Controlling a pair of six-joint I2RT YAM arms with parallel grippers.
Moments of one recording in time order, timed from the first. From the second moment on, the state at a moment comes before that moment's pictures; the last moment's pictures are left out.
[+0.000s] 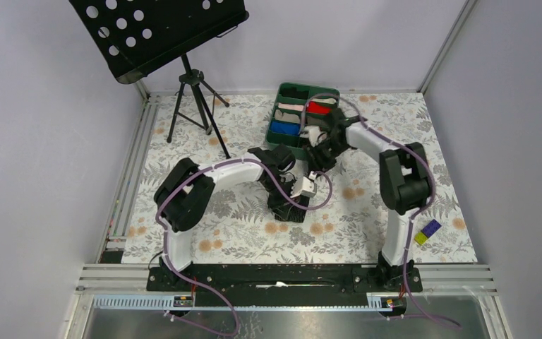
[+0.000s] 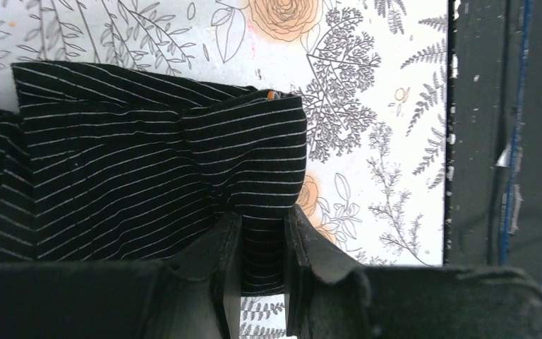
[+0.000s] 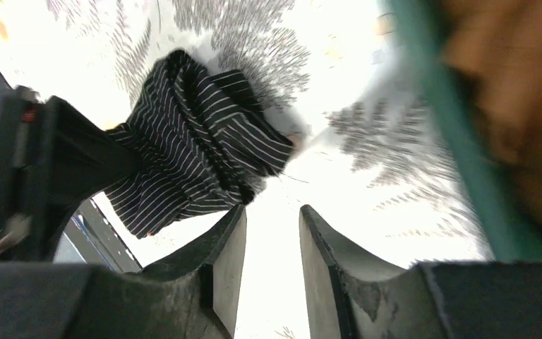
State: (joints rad) left arm -0.79 1.92 1.31 -0.75 0.68 0.76; right arm 0.35 2.00 1.43 -0.86 -0.62 -0.34
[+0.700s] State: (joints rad) left arm -0.64 2.38 1.69 -1.22 1.15 0.70; right arm 0.10 0.93 0.98 -0.62 -0.67 -0.44
